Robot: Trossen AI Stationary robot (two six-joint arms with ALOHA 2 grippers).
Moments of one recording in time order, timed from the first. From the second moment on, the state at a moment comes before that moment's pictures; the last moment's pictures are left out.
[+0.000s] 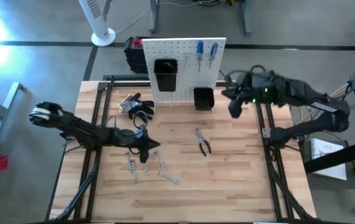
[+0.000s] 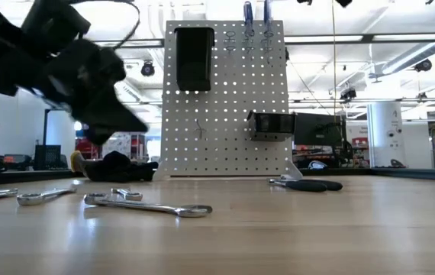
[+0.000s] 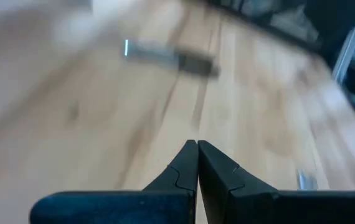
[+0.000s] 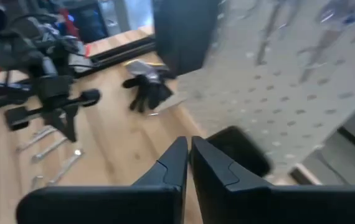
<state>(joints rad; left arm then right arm) -0.14 1.29 0.27 0.58 -0.16 -0.48 -0.13 1.10 1.40 -0.85 0.27 0.23</state>
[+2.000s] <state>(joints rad) -0.16 1.52 0.70 -0.43 -0.51 -0.27 0.10 1.75 0.81 -0.29 0.26 0.85</state>
